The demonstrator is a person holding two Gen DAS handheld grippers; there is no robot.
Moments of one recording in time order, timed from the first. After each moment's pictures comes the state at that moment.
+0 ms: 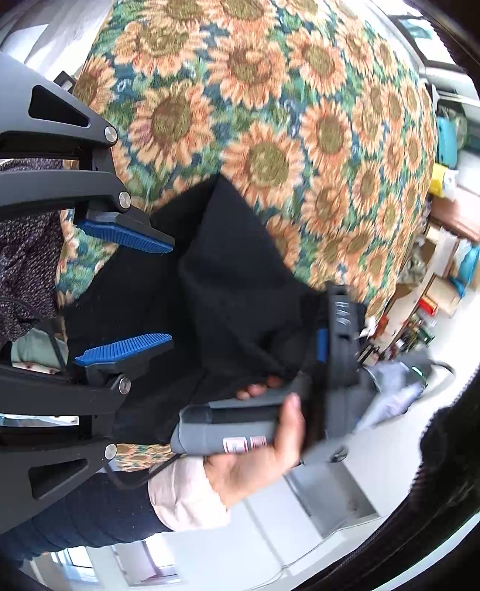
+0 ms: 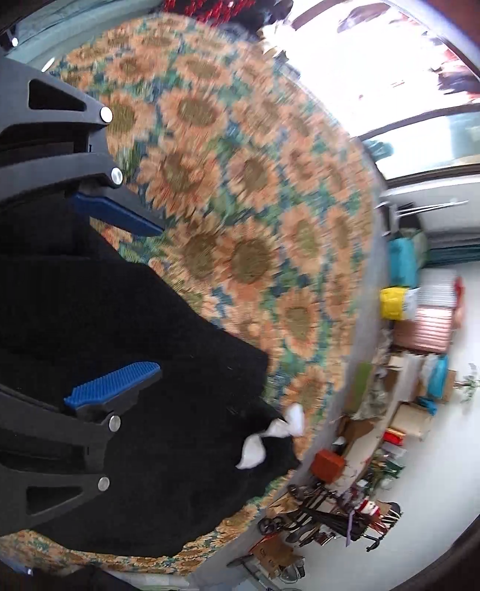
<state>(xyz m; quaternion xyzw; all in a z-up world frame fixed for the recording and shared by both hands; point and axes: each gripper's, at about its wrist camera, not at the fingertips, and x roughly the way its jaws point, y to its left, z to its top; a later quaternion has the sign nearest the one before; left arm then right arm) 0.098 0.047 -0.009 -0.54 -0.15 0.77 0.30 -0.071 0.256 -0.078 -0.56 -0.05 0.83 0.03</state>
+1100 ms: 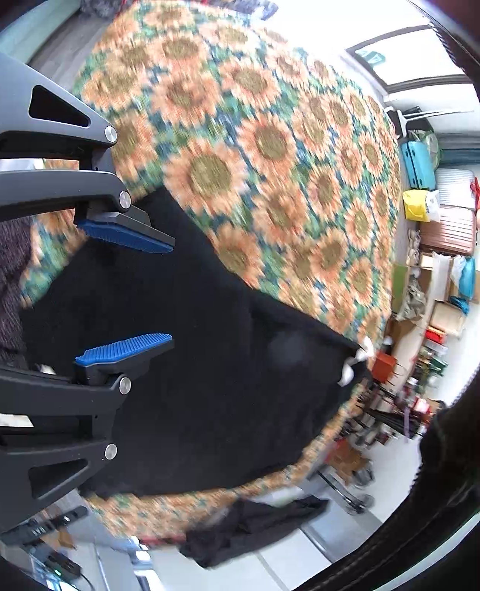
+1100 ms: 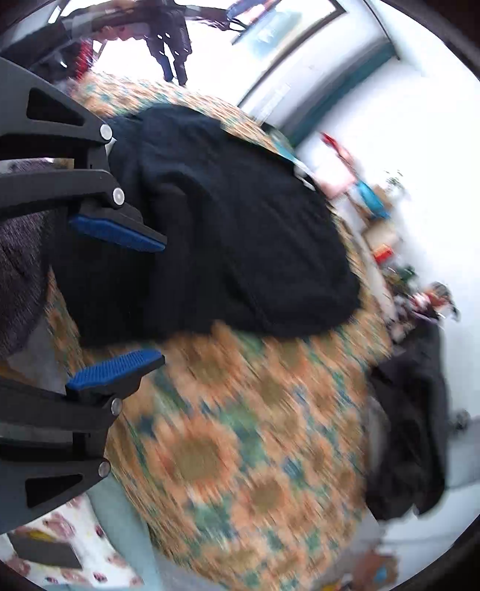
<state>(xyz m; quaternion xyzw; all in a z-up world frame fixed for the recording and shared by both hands) 0.064 0.126 0.016 -0.55 -0.04 0.81 0.20 0.381 0.470 -0.062 -0.36 0.30 0.86 0.21</state>
